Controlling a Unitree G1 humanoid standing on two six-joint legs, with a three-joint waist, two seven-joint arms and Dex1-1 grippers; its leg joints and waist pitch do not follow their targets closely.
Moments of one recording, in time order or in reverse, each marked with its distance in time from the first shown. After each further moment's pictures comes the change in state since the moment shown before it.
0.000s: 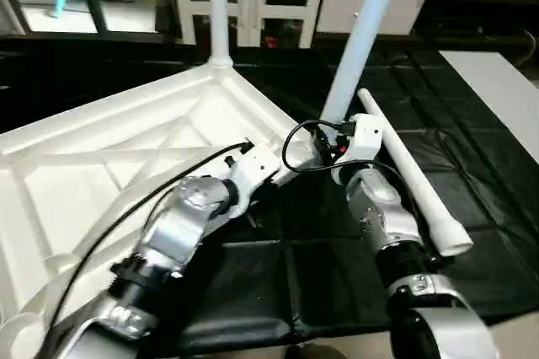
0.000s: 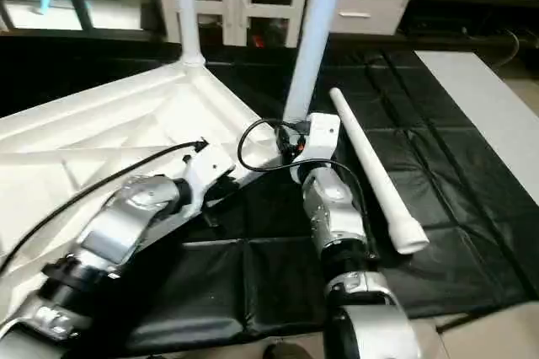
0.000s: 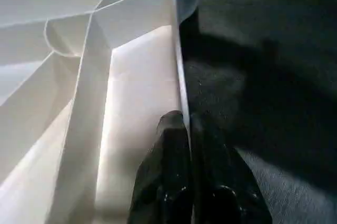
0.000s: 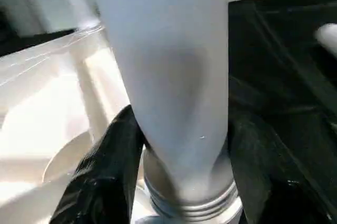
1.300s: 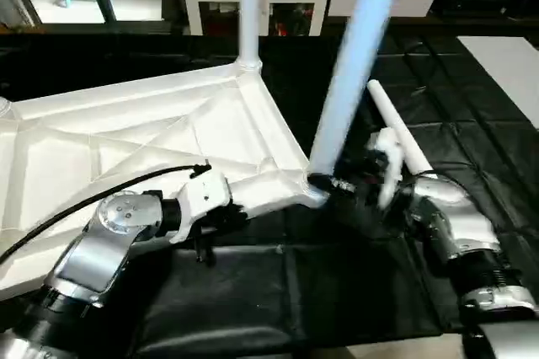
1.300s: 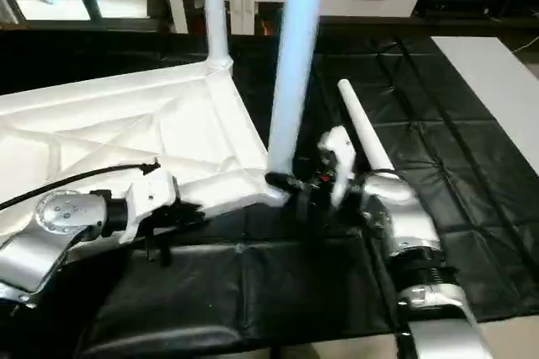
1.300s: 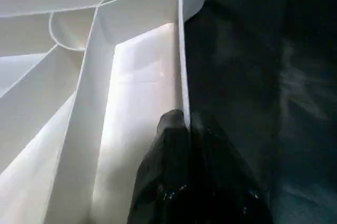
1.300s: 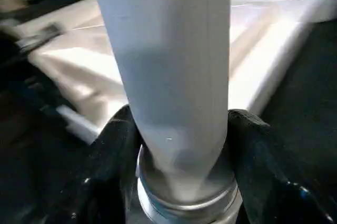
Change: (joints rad) left arm 0.151 0.233 0.071 -0.104 -0.115 -0.224 -0.254; right arm 0.098 -0.268 0.145 -0.140 0.050 0.076 0.652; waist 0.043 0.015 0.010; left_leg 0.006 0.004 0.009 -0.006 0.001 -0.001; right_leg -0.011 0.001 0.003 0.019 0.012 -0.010
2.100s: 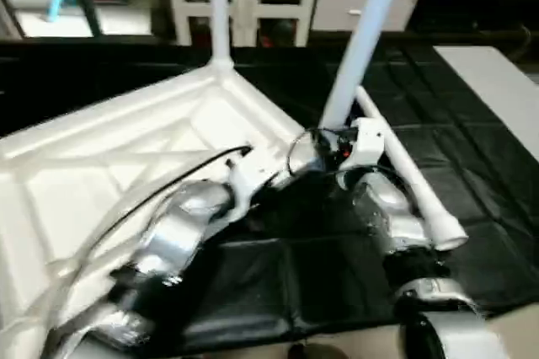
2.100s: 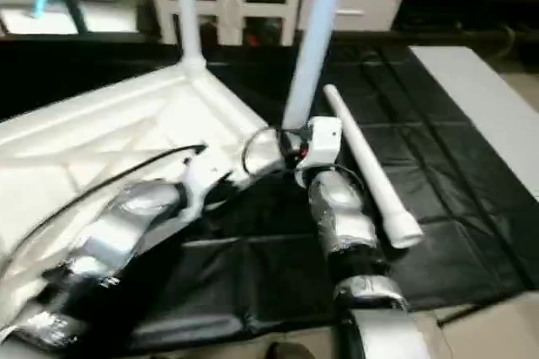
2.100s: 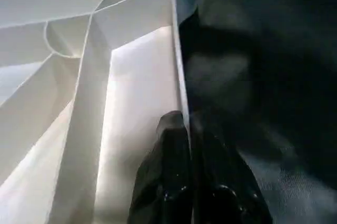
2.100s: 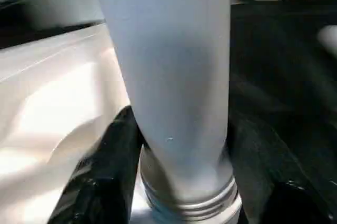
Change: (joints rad) left arm -0.102 -0.198 -0.060 0.068 0.103 0.179 0.199; right arm -0.029 0.214 -0.120 0.109 -0.022 -0.096 -0.482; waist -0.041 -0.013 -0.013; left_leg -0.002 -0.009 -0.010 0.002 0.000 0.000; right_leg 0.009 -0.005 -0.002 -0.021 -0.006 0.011
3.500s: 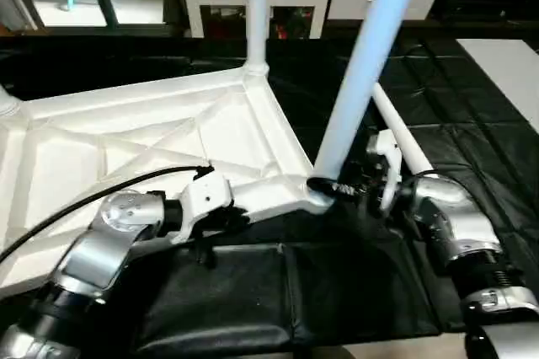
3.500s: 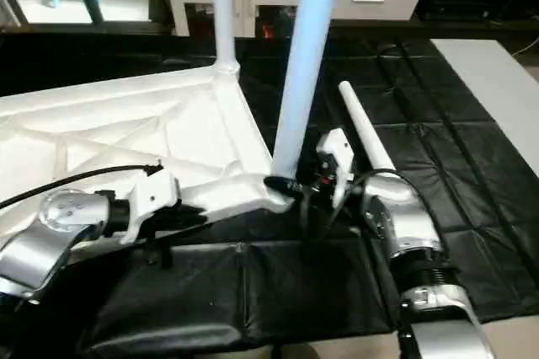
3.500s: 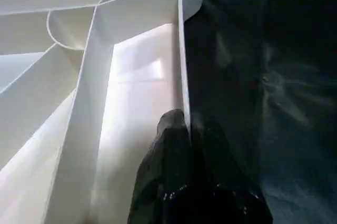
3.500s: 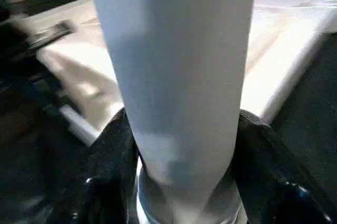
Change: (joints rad) left arm 0.078 0.183 0.050 -0.040 -0.107 -0.173 -0.230; right arm 0.037 -0.219 0.135 -0.124 0.006 0.074 0.504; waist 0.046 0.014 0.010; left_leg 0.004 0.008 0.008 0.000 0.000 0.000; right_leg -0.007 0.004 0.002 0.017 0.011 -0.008
